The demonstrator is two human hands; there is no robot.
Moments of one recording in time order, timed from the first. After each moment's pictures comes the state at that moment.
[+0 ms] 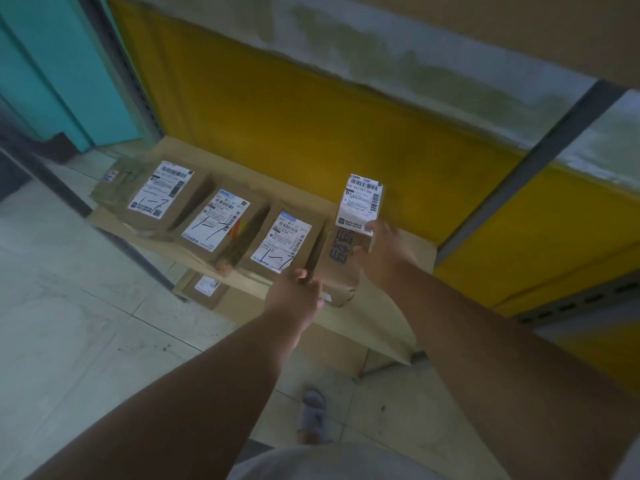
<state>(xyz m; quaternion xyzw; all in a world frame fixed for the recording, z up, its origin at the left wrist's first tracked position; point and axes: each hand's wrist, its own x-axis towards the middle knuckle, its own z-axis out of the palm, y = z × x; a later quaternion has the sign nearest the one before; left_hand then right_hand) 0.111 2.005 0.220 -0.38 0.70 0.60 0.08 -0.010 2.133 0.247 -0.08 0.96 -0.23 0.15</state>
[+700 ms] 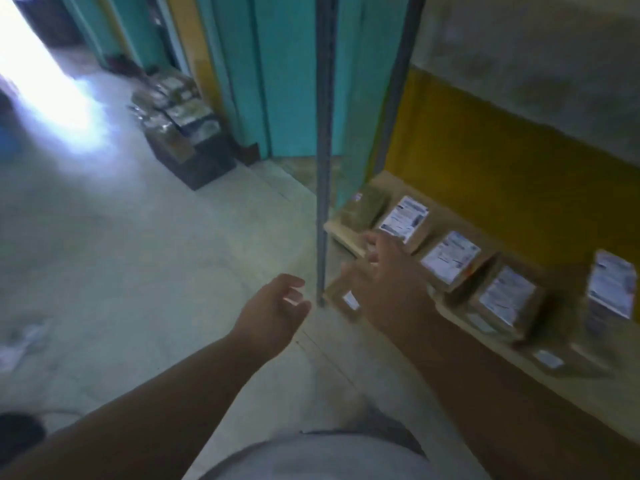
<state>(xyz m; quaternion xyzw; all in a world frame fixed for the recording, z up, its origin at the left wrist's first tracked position) 0.395 1.643 0.273 -0.36 0.81 0.45 -0.05 0.258 1.772 0.342 -0.32 0.87 -0.35 0.12</state>
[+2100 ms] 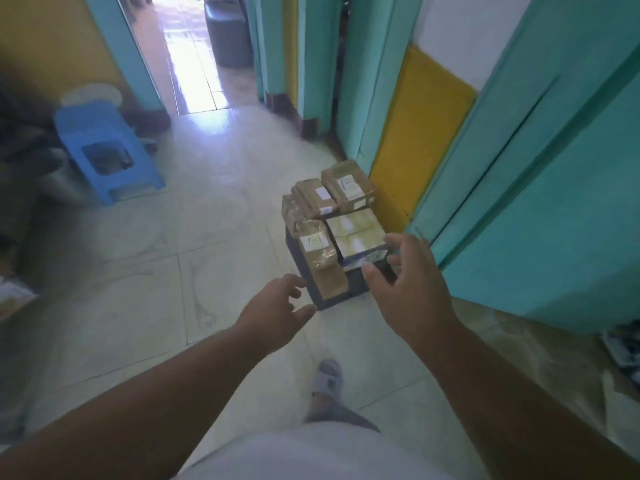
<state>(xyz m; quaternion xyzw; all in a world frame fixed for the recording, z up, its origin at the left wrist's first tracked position) 0.280 0.642 0.242 -0.51 0.76 0.39 -0.07 0.097 0.733 0.328 -0.47 0.81 -0.31 0.14</state>
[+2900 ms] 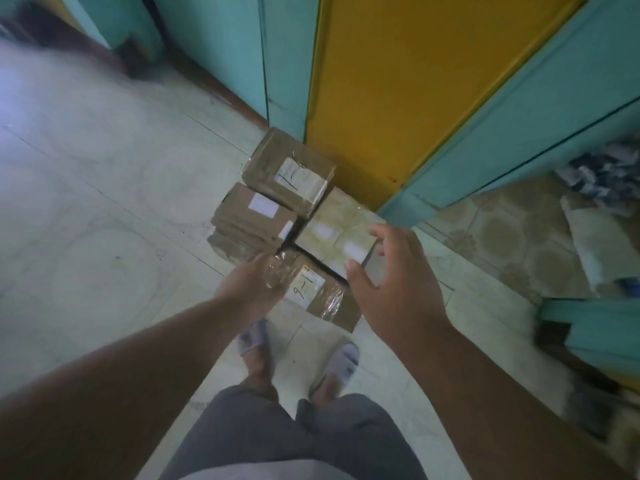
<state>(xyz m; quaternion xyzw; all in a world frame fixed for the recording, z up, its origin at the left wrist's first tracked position) 0.084 0.146 0.082 -0.30 0.85 0.36 0.22 -0.007 0.336 0.201 -0.20 0.94 -0.25 0.15</state>
